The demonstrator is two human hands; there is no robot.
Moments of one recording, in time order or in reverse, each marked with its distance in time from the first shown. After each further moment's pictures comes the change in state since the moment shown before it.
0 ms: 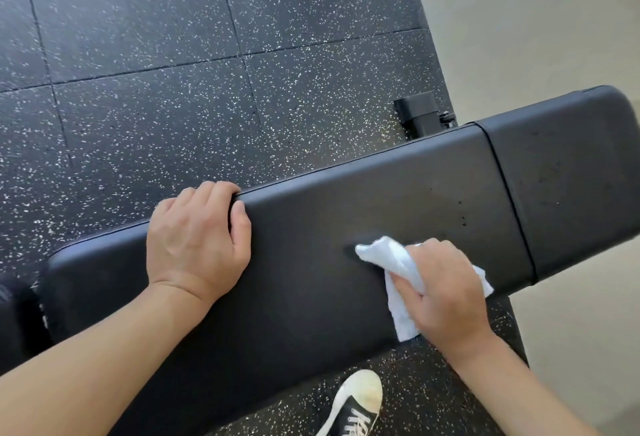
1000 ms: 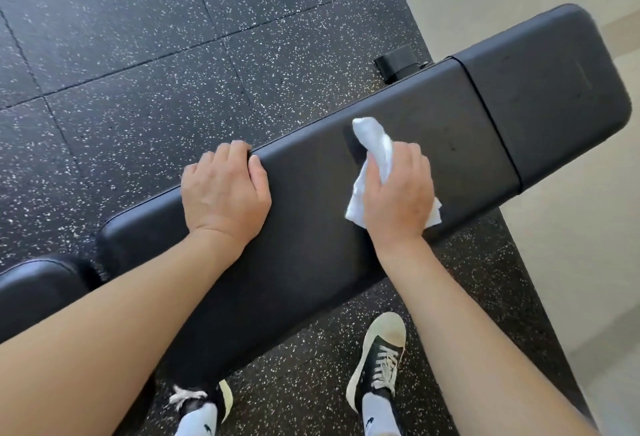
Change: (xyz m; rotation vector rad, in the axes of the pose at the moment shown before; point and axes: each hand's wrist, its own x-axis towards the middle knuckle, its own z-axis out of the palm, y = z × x) left_hand 0.000 -0.002 -0.006 0.023 -0.091 0.016; right_hand 0.047 -0.095 0.026 -0.062 0.146 0.661
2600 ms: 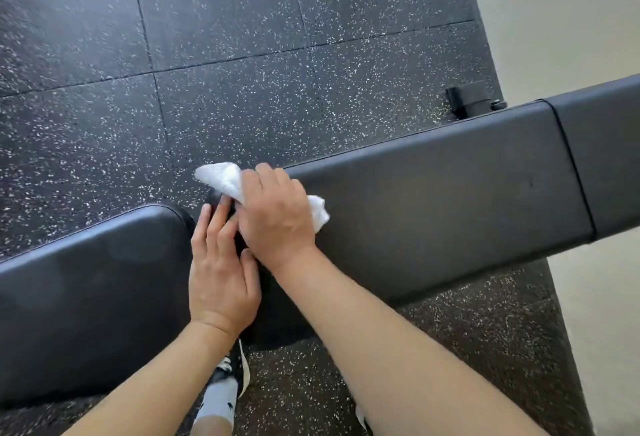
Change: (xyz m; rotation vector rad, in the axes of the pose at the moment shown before) left_hand -0.147 -0.121 0.006 -0.290 0.248 -0.021; right_hand -0.108 -0.210 0.041 0.121 -0.271 -0.650
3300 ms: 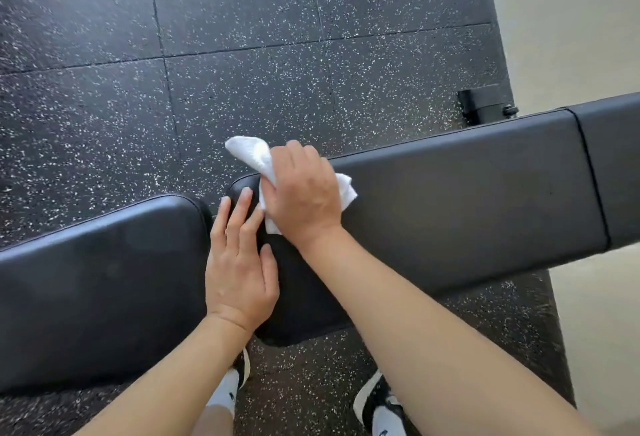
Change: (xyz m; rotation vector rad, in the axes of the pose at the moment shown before) left_hand -0.001 -0.004 -0.002 -0.032 -0.023 -0.002; right_hand 0.020 0.010 0.006 -0.004 -0.003 -0.024
